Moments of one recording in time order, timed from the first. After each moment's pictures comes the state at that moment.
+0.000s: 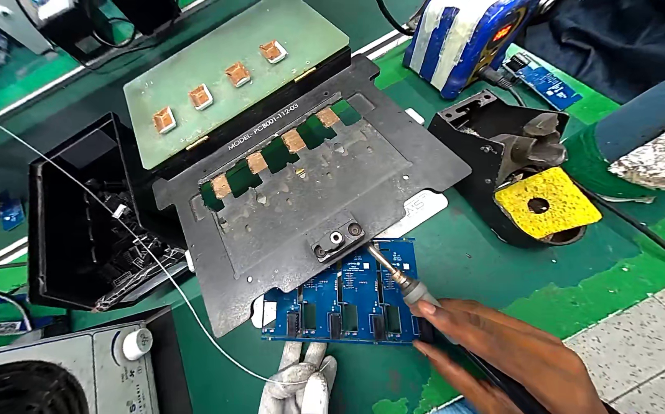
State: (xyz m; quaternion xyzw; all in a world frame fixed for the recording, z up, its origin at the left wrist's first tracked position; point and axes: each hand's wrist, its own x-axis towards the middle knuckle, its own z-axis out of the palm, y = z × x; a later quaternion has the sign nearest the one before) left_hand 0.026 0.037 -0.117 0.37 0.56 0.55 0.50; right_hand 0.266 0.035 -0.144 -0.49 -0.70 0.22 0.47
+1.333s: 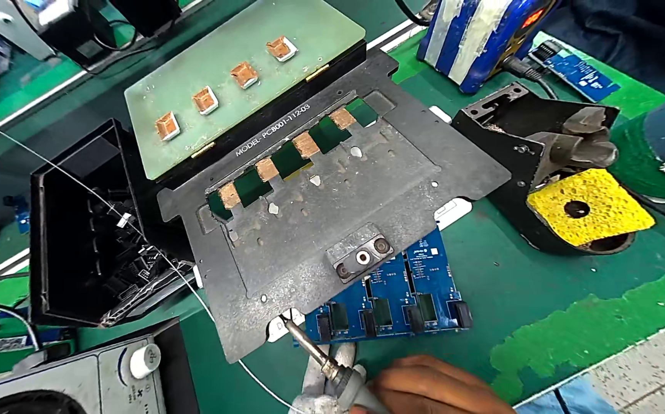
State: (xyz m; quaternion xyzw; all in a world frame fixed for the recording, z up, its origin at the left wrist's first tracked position) left_hand 0.019 0.036 -0.111 0.32 0.50 0.54 0.59; right_hand 0.186 0.048 -0.122 -0.40 -0.71 0.25 0.53
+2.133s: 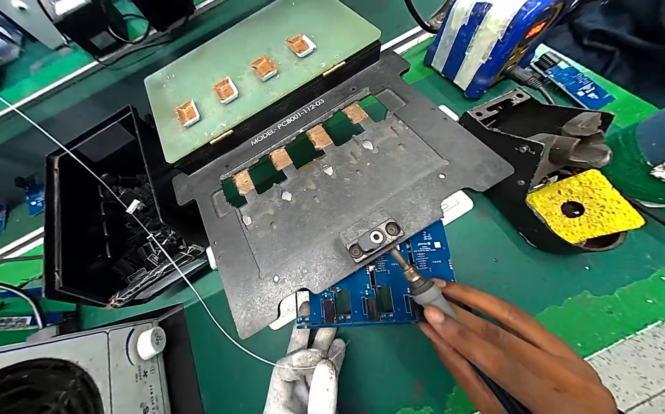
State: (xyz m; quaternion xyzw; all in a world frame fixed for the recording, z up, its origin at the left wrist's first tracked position) left_hand 0.025 0.056 -0.113 0.32 0.51 0.58 0.55; right_hand 0.242 0.046 -0.137 -0.53 -0.73 0.06 0.43
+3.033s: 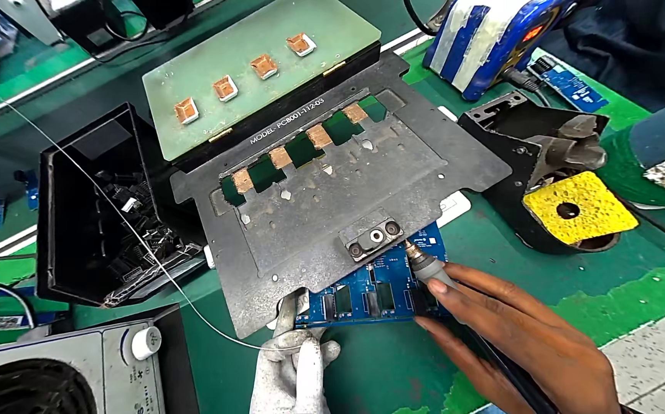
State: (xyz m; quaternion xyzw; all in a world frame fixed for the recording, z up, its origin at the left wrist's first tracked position) left_hand 0.028 0.075 -0.110 0.35 0.57 0.56 0.49; right_hand 0.252 0.061 -0.135 -0.54 -0.71 0.07 0.44
